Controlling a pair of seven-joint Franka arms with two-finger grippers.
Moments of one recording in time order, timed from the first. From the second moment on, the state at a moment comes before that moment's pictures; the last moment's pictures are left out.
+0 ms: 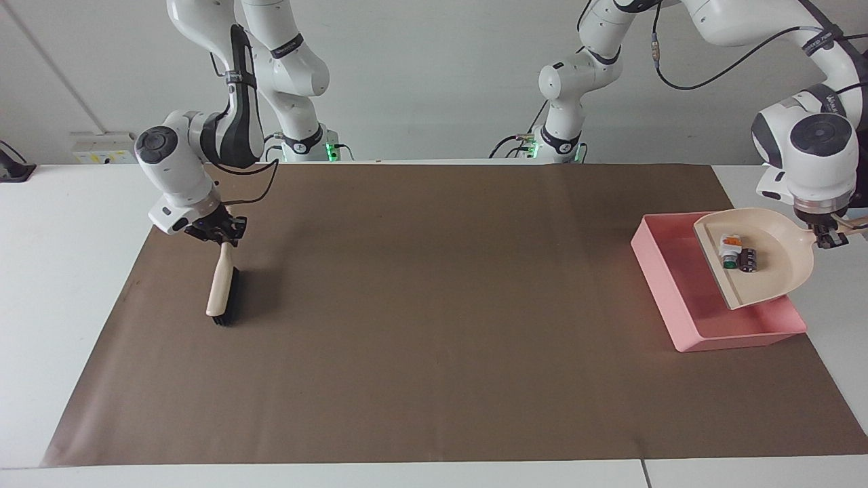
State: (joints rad) left arm 0.33 0.16 -0.04 -1.87 0.81 2.16 1.54; right arm -0.32 -0.06 0.12 -2.39 -0.08 2.25 -0.23
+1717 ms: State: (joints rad) left arm -0.17 -0.05 -0.07 -2.06 0.52 1.92 1.25; right arm 0.02 -0.08 0.14 -1.83 -0.07 1.79 0.27
